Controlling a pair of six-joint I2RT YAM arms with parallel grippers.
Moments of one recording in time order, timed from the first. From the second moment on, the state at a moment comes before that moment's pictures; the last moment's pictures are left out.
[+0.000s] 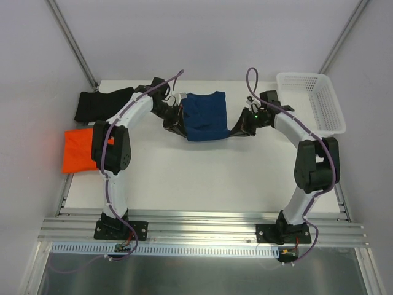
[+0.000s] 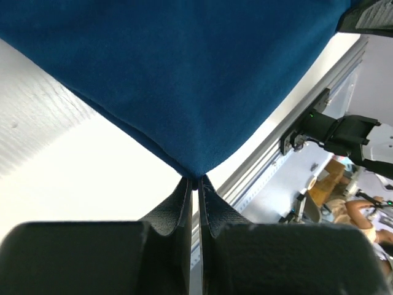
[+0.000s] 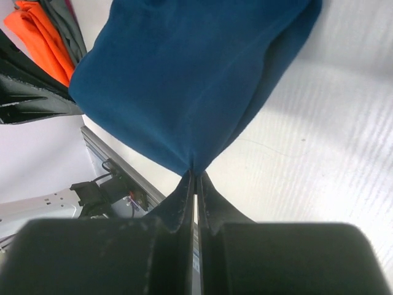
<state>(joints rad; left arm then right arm) -0.29 2.05 1.76 -1.00 0.78 -0.16 0.19 1.79 1.33 -0.57 -0.70 0.48</state>
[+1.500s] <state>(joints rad) -0.21 2.72 2.57 -0.47 0.41 -0.08 0.20 2.60 2.34 -0.36 -0.49 0.47</state>
